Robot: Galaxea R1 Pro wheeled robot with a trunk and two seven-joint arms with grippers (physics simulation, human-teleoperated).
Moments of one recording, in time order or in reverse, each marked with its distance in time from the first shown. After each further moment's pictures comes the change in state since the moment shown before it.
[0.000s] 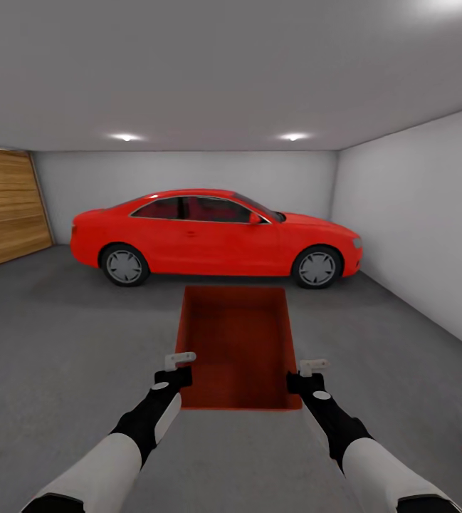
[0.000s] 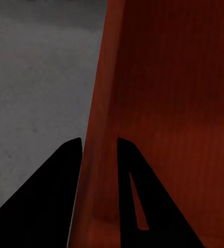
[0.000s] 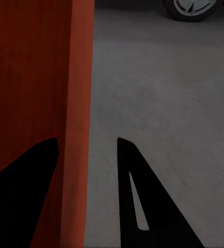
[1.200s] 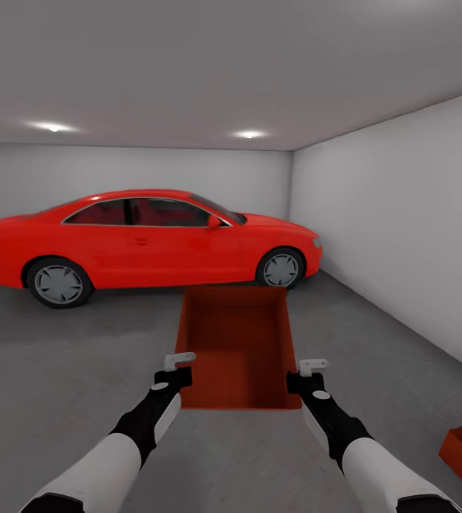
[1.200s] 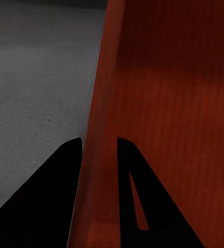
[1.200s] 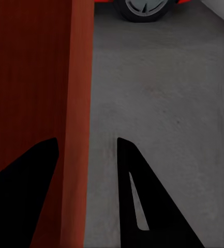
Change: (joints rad) left arm 0.000 0.003 -0.009 0.003 0.012 -0.006 0.000; right arm 0.000 0.001 -0.001 -0.003 0.005 0.003 -0.001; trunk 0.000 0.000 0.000
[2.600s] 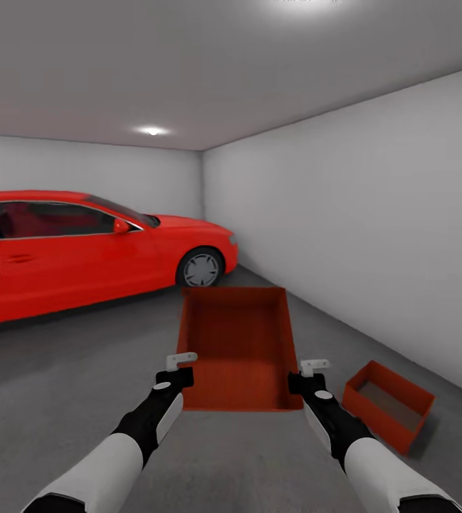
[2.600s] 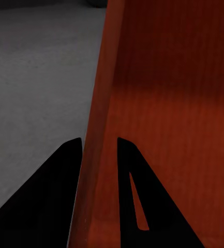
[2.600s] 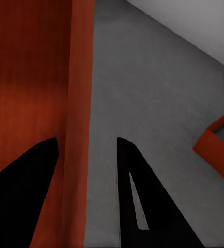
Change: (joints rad) left arm 0.000 -0.008 -0.006 -0.004 0.001 0.015 0.016; right arm 0.000 -0.009 -0.008 0.000 0.000 0.010 0.016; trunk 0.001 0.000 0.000
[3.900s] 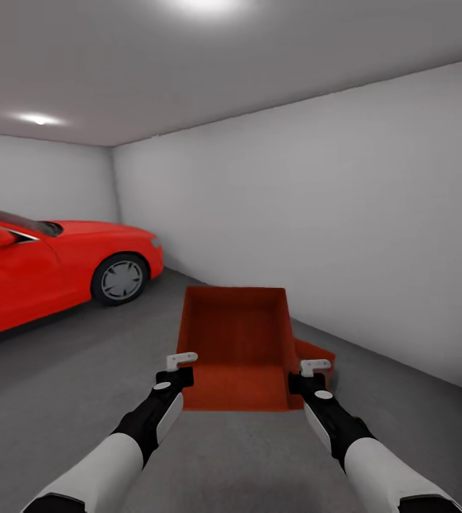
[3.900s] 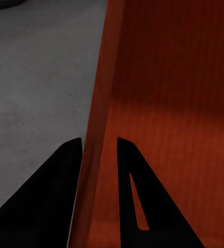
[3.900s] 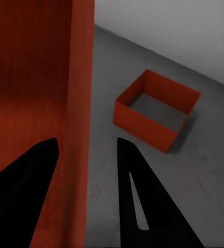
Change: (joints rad) left arm 0.000 0.000 0.000 0.000 0.000 -0.002 0.000; right arm 0.000 0.000 0.000 -0.001 0.000 -0.001 0.000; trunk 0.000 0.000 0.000
